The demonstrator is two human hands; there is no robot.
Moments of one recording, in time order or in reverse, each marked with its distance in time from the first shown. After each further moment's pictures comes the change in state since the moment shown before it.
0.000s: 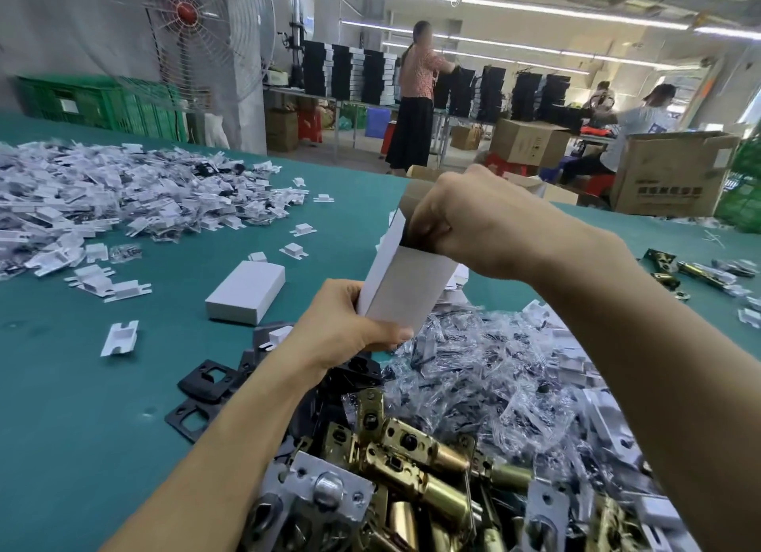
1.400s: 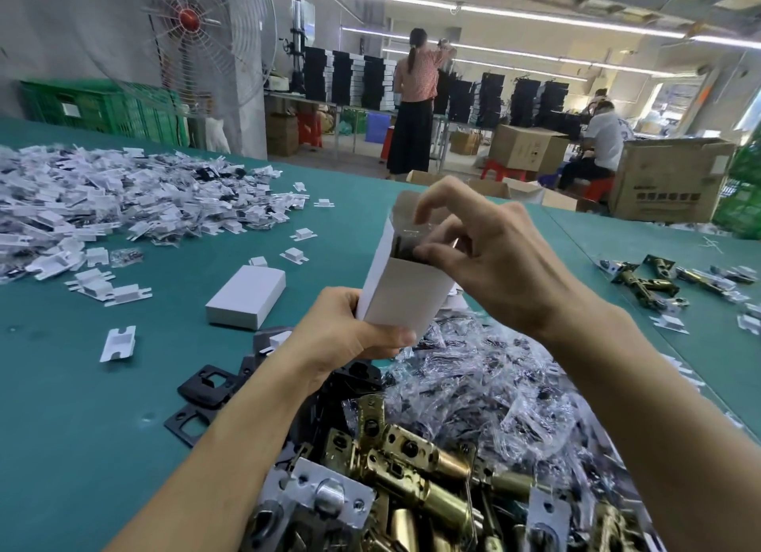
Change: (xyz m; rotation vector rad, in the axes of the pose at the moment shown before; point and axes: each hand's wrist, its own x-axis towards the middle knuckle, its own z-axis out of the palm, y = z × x) left_hand 0.001 -0.001 -0.003 -0.104 -0.056 -0.054; right_hand -0.027 0.011 0.034 0.376 0.350 -0.126
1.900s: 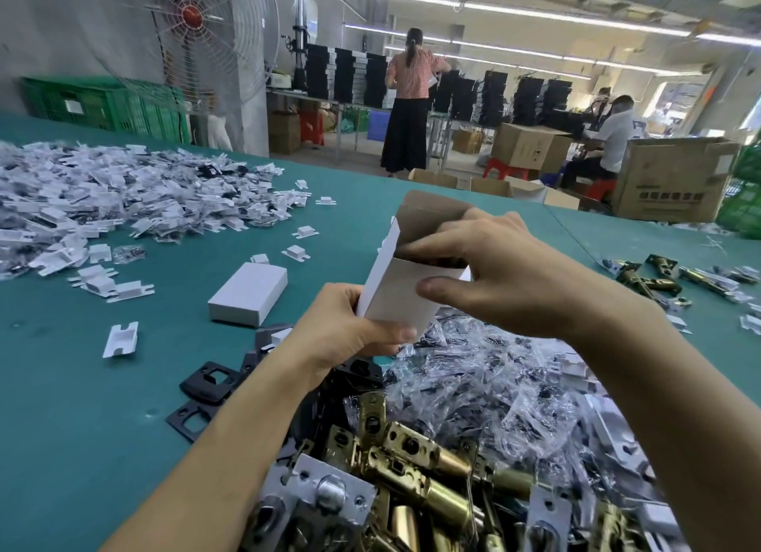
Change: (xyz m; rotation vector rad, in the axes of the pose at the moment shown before) left_hand -0.002 0.002 -0.001 0.009 -0.014 0.018; right_hand 0.002 -0.019 -0.017 -0.280 -0.390 0.071
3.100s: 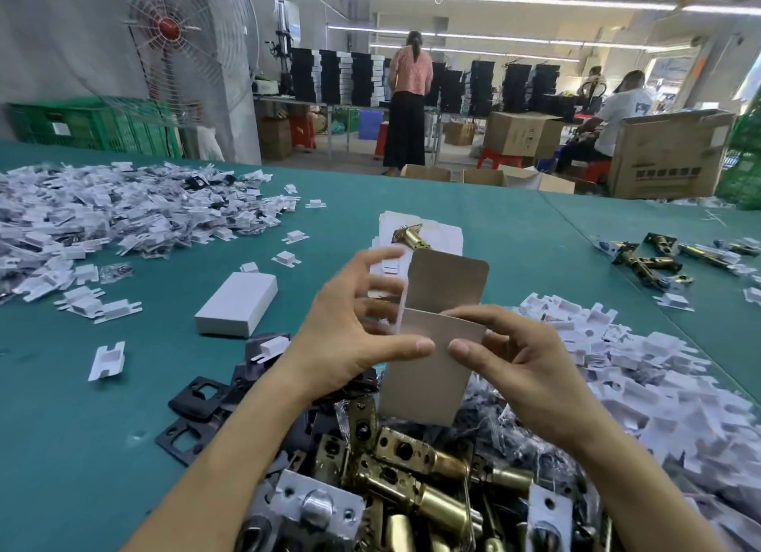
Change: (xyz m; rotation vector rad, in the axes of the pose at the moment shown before) left_hand -0.004 0.004 0.012 0.259 -0.052 0.387; right_hand -0.069 0.033 0.104 1.092 0.365 0.199
